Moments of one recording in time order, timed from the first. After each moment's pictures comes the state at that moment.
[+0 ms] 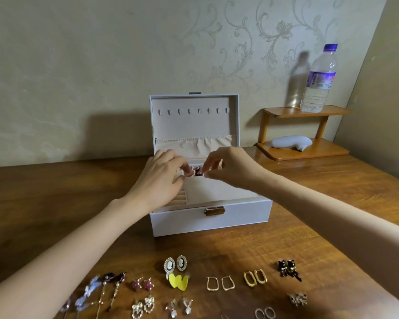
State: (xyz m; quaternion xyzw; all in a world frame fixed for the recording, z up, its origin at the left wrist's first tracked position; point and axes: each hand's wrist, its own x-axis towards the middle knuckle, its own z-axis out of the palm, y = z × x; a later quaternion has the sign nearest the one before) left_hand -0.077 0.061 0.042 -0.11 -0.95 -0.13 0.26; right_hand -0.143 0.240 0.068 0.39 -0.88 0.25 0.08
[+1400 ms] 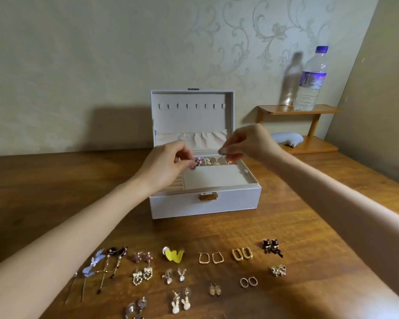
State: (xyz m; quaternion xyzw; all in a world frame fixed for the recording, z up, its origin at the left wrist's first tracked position) left_hand -0.052 0.086 0.063 -0.08 -0.92 -0.32 0.21; right_hand -0.136 0.278 0.093 0.24 -0.84 0.48 0.01
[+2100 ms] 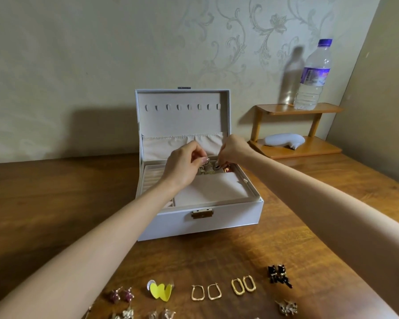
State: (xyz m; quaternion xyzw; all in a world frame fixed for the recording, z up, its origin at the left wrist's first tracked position) left_hand -0.157 0.107 0.026 -0.05 -0.89 -0.38 0.26; right_hand -0.250 0.238 0.048 0.14 -0.94 0.31 0.01
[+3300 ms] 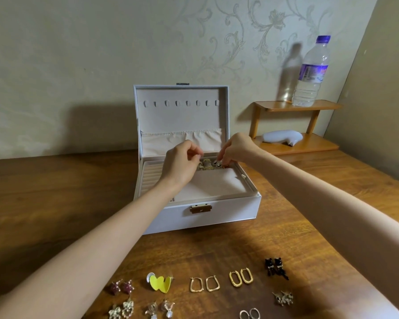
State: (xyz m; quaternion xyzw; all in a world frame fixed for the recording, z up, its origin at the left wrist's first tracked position) left_hand -0.146 0.112 0.023 0.01 -0.87 -0.41 0.27; right_hand -0.226 0.254 0.058 0.14 -0.92 0.37 -0.03
